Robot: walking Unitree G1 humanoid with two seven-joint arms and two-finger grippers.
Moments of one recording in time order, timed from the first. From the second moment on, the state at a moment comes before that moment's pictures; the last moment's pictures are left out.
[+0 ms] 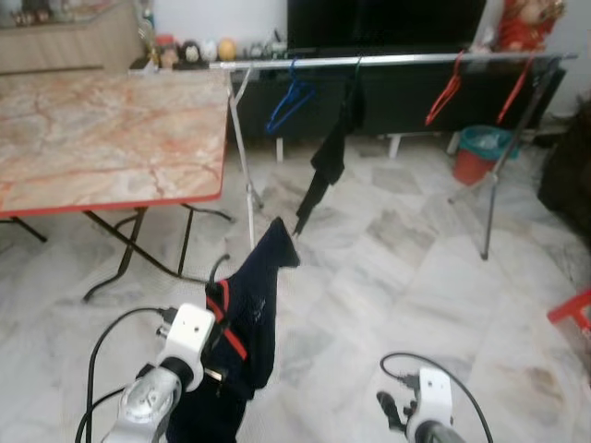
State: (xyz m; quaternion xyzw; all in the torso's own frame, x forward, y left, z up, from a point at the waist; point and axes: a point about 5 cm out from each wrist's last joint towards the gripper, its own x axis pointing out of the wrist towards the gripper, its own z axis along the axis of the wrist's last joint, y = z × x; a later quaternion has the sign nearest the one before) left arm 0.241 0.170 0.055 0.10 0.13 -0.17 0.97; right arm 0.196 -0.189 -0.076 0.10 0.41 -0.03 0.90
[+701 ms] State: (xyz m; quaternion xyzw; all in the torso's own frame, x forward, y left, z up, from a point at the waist) left arm 0.245 0.165 0.063 0.11 0.11 -0.18 0.97; right arm 0.204 -0.191 -0.071 0.10 0.40 -0.03 0.91
